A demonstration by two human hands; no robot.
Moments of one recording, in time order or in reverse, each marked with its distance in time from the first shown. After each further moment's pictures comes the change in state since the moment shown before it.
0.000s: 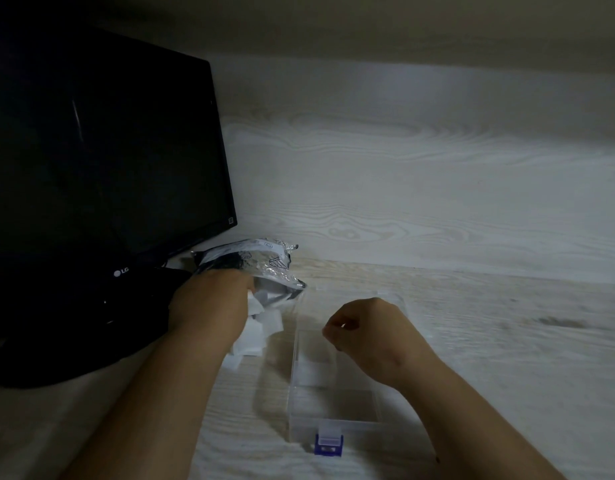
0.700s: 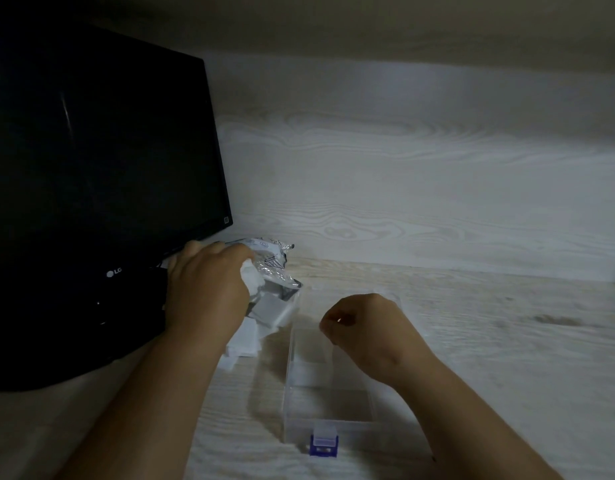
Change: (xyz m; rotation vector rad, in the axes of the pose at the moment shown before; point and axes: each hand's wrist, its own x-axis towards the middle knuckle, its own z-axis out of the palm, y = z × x) left_hand -0.001 0.000 0.002 -0.166 0.438 0.132; right_hand -0.001 -0.003 -0.002 0.062 0.033 0.007
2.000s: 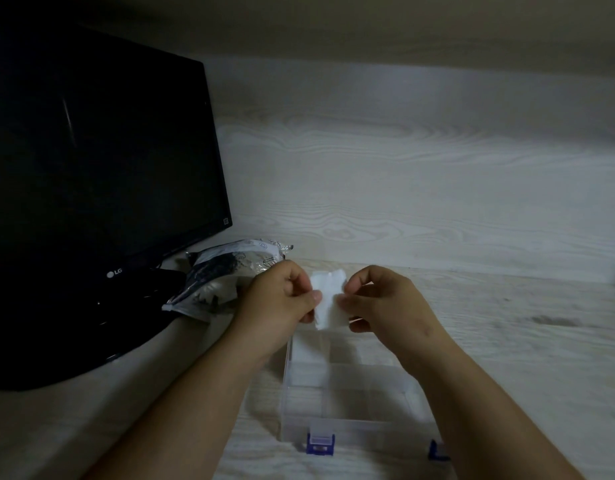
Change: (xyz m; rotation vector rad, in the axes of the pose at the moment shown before) left_hand -0.015 0.057 0.021 -1.119 -0.358 -0.333; right_hand 0.004 0.001 -0.020 0.660 0.098 0.144
